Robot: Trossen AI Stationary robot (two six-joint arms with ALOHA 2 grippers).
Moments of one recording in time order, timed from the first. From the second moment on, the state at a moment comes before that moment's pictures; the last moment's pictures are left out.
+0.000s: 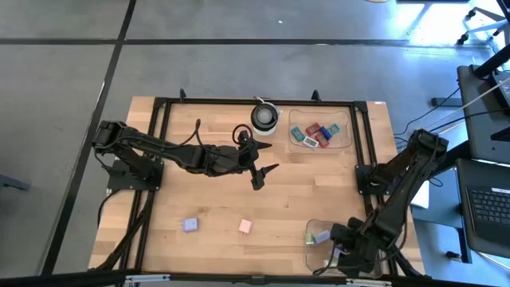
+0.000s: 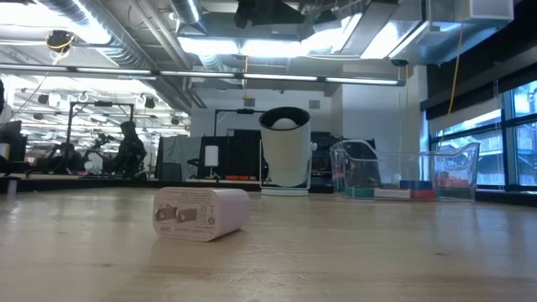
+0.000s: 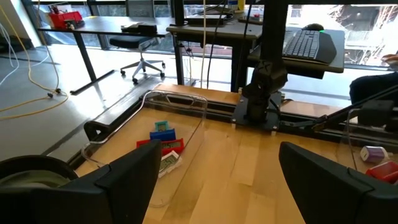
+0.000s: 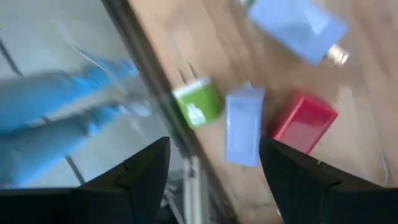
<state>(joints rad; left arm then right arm) -0.15 1.56 1.16 0.15 -0.50 -0.12 1.03 1.50 1.05 -0.74 -0.01 1.51</state>
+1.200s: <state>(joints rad) -0.17 1.55 1.16 -0.45 -0.11 -0.65 0.85 1.17 1.05 -0.74 1.23 1.41</state>
